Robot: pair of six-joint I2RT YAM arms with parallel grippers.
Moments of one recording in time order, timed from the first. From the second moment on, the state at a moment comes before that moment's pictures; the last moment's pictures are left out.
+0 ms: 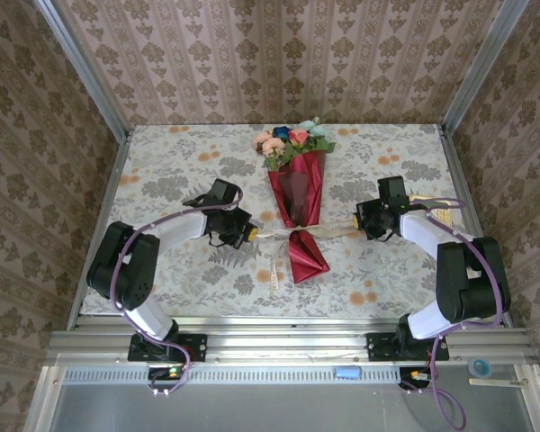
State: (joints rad) left arm -0.50 1.65 0.94 -0.37 0.39 -1.45; right arm 0.07 1.51 0.81 -0.30 -0.27 1.45
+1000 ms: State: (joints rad) left arm -0.48 1.63 0.94 -0.38 0.40 -1.45; right arm 0.02 1.52 0.82 -0.30 -0.26 1.42
